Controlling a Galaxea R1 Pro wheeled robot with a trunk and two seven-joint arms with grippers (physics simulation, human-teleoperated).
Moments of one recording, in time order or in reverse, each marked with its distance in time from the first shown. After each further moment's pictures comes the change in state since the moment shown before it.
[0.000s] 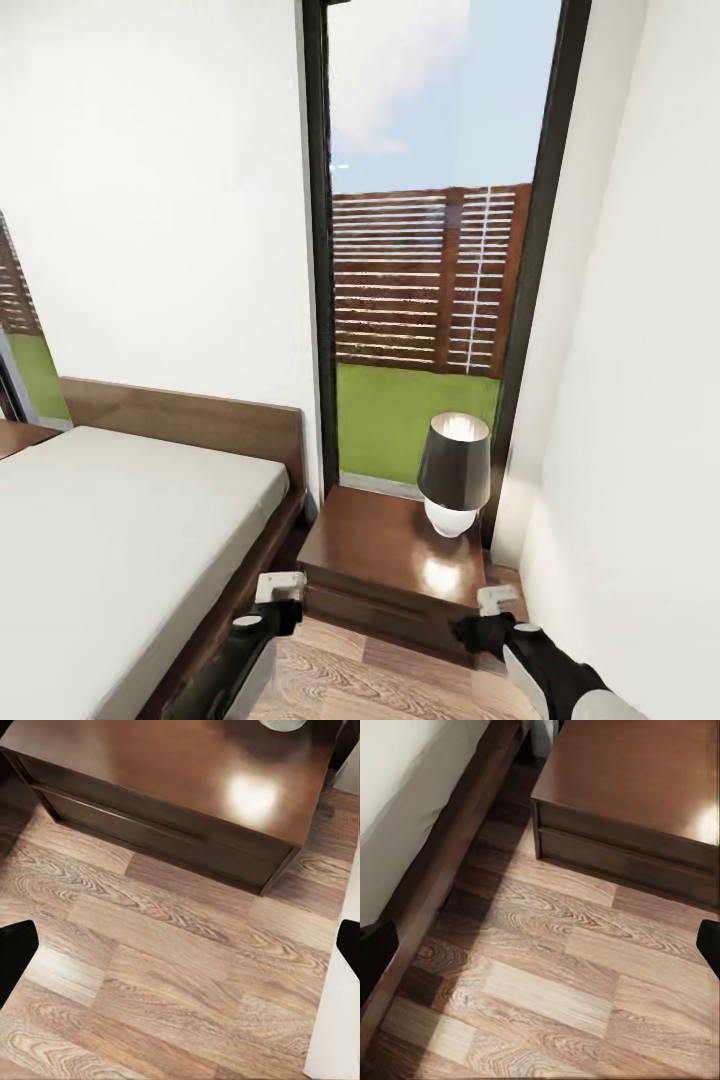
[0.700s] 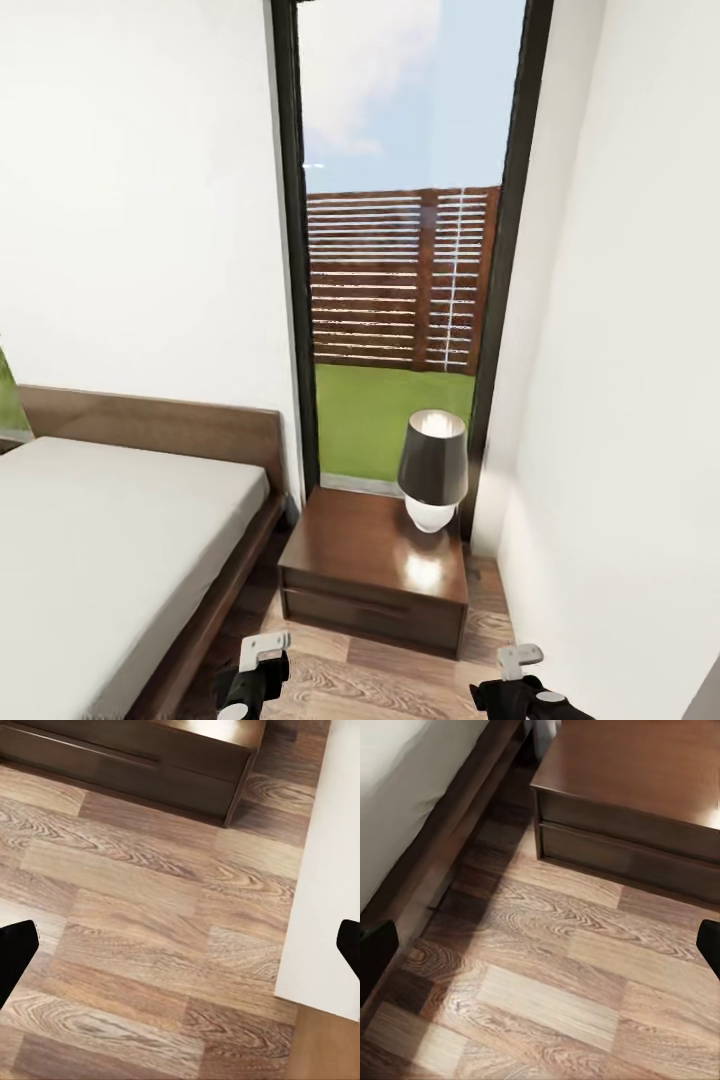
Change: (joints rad) left arm 0.011 -0.010 -0.025 0.426 0.006 -0.504 -0.034; right arm 0.001 0.011 0.013 0.320 0.005 -0.217 0.000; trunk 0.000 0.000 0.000
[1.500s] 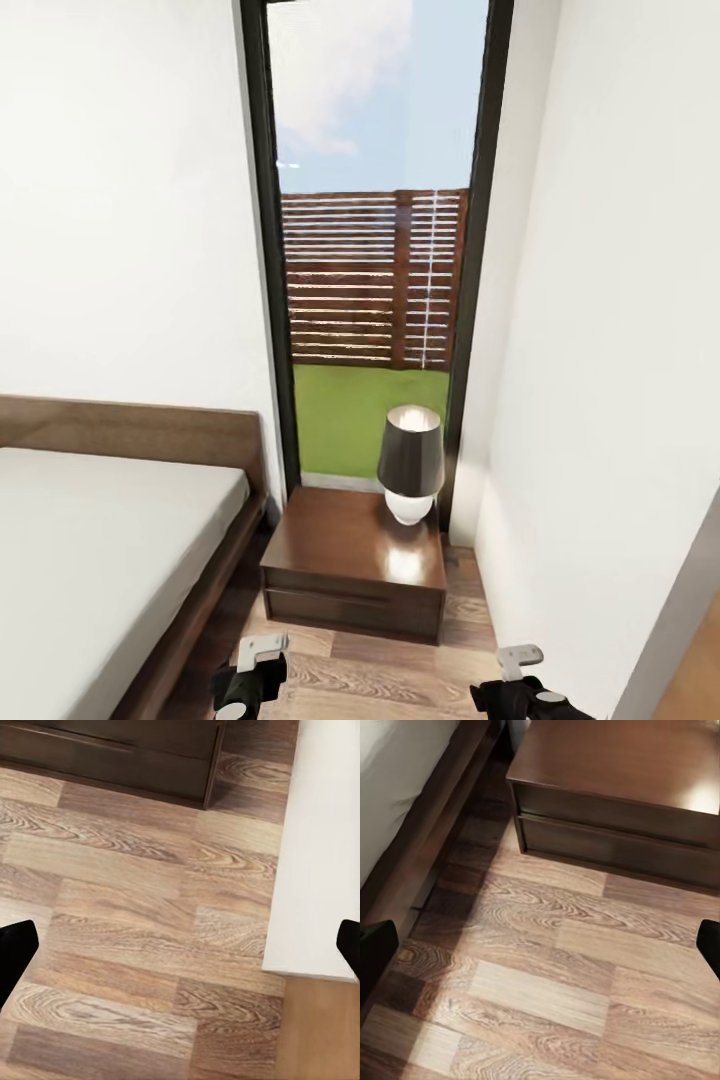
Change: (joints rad) left arm -0.001 0.006 0.000 0.001 0.000 0.017 0.003; right arm 0.000 0.000 0.000 0.000 0.000 0.004 0.000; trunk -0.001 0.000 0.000
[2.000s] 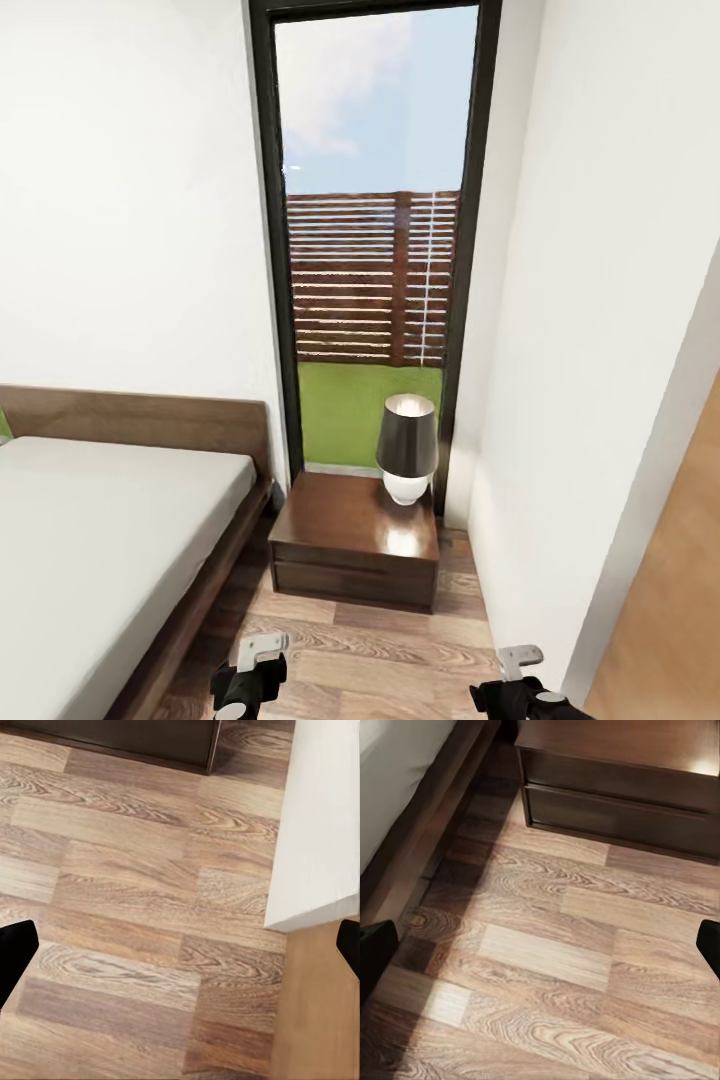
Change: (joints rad) left arm 0.000 0.000 0.000 0.000 0.000 0.000 0.000; right arm 0.000 0.000 0.000 0.000 0.000 0.001 0.001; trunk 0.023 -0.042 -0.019
